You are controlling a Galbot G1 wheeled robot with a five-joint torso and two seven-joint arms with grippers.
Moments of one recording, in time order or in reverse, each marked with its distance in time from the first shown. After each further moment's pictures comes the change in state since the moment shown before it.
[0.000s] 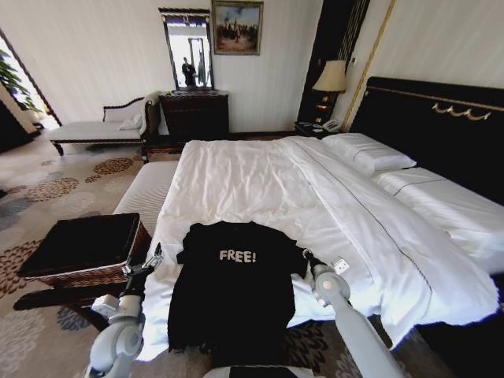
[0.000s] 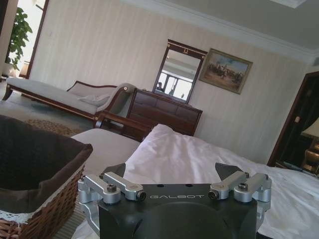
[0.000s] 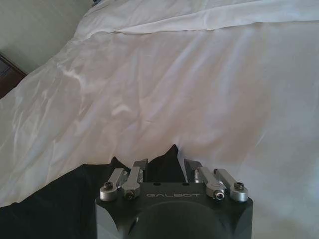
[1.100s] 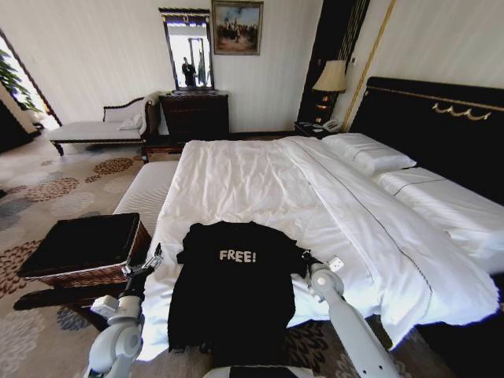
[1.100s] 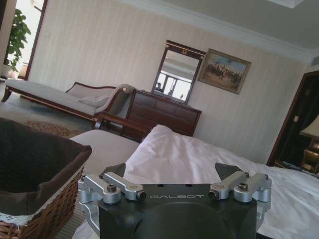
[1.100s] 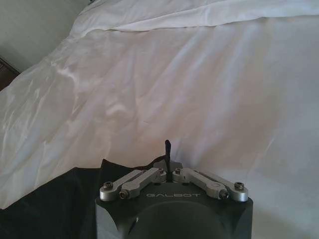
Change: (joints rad) left arm 0.010 0.004 0.001 -0.011 0.003 -0.004 -0.001; right arm 0.054 0.009 -0.022 -0.073 -0.020 0.011 -0.007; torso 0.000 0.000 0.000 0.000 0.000
